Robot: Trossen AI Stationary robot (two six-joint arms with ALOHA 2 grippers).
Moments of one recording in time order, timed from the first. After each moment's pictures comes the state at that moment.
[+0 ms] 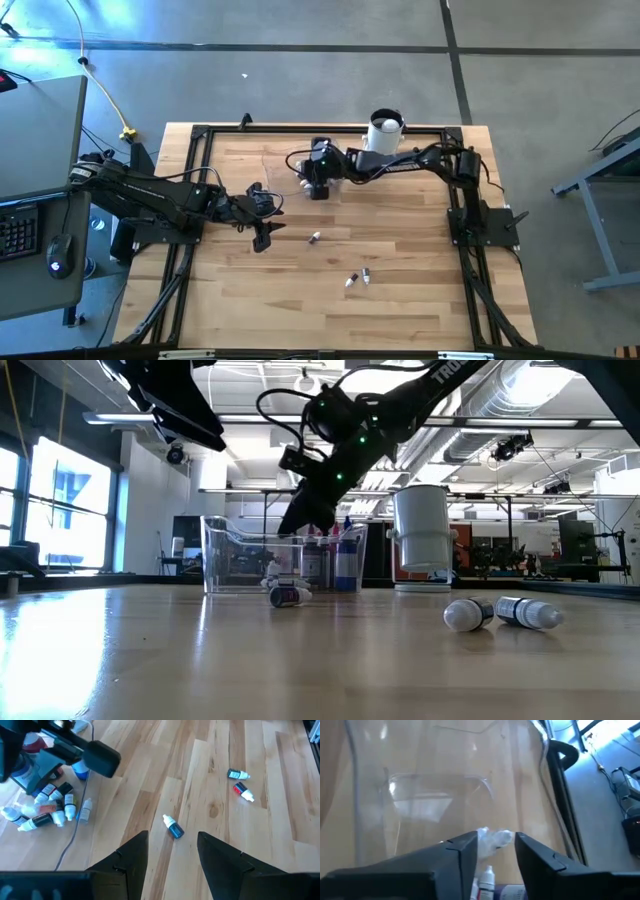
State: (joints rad) left arm -0.23 1.08 0.81 -0.40 -0.30 -0.36; right arm -0.27 2.02 1.39 -0.02 0.13 -0.47
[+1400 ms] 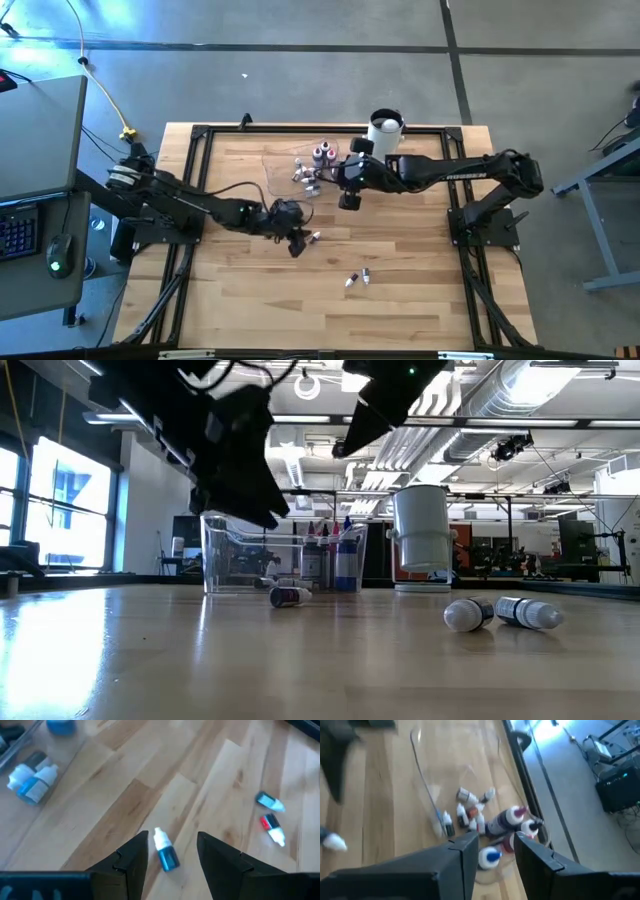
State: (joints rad) left arm -0.18 1.50 0.79 0.02 -0.31 -0.66; right arm -0.07 1.56 1.29 -0.45 0.41 -0.19
